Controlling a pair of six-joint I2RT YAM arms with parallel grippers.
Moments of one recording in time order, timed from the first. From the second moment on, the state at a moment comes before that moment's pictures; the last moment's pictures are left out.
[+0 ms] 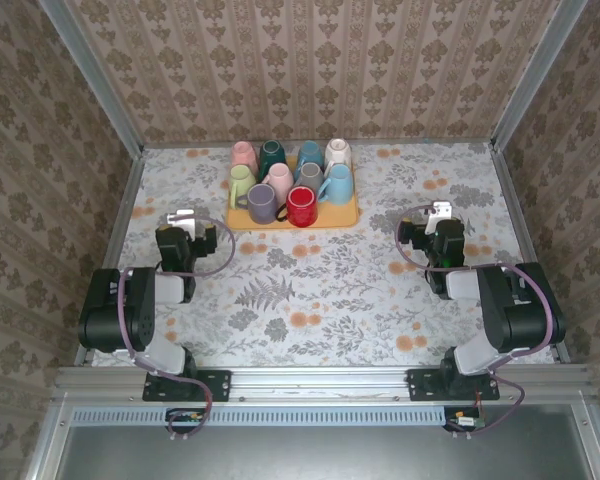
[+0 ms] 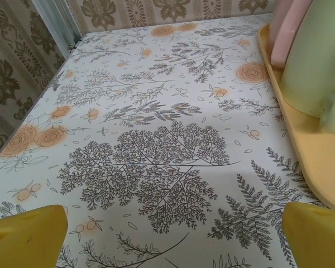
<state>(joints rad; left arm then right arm) -0.04 1.55 0.38 0.79 -0.11 0.09 0.02 1.54 0.41 0.77 0.07 0.03</state>
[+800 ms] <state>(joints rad) -0.04 1.55 0.38 0.78 -0.08 0.09 0.02 1.54 0.41 0.76 0.07 0.03</state>
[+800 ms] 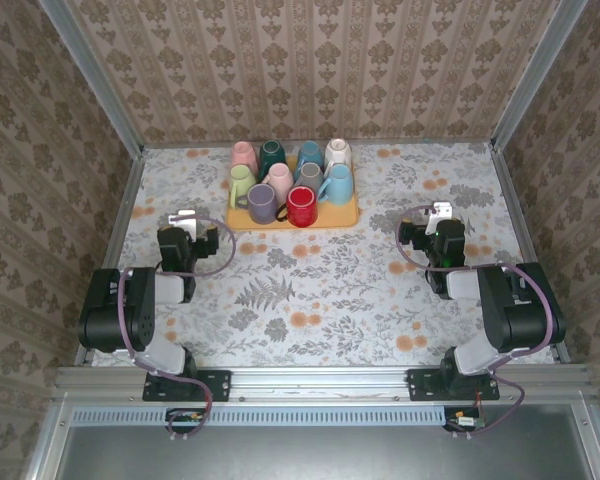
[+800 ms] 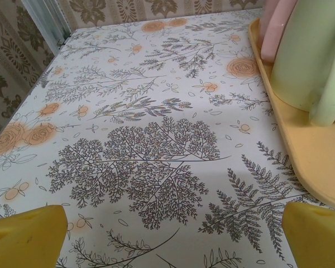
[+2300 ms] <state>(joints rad) -0.56 0.84 1.04 -0.60 -0.20 -0.18 0.63 0.99 1.18 -0.51 0.25 0.26</state>
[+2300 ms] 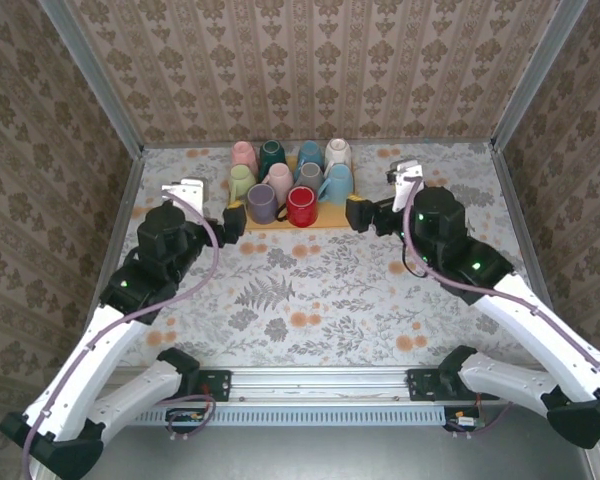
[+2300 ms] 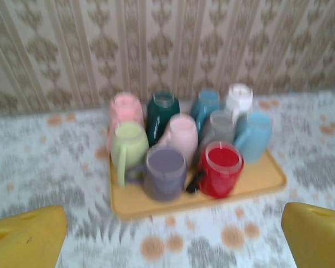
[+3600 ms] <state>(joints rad) -0.08 1.65 1.11 -0.33 0.31 -0.55 0.26 1.82 1.22 -0.44 -0.25 0.66</state>
